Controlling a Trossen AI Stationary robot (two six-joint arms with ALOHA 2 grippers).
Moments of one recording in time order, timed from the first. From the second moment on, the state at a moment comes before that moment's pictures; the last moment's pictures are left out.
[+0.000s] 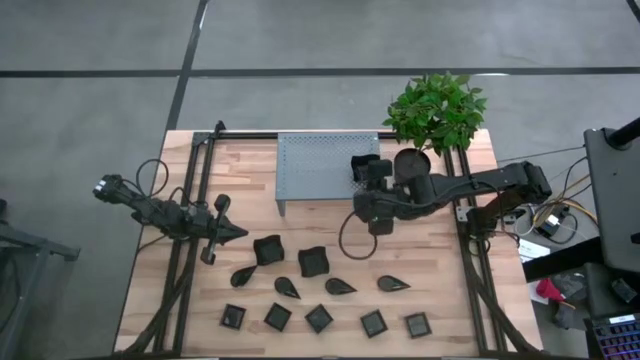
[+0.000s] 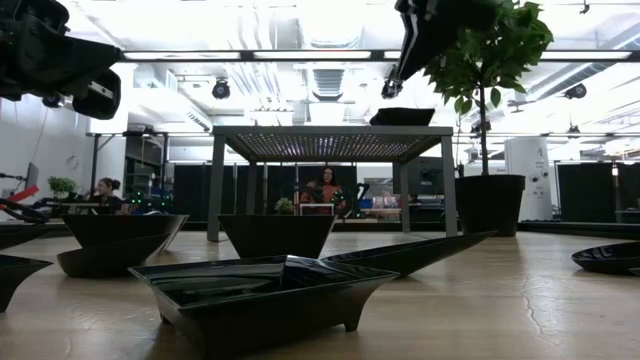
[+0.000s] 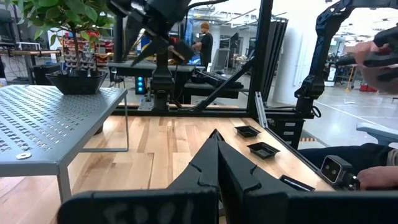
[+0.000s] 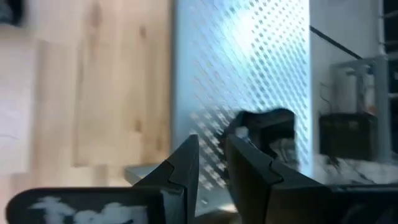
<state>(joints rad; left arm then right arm) -0.45 0.05 0.01 0.06 -0.31 -0.06 0.15 1.56 1.45 -1.03 0.58 -0.10</state>
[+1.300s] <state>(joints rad) -0.45 0.05 0.01 0.06 -0.31 -0.06 0.34 1.68 1.45 -0.57 0.36 -0.06</state>
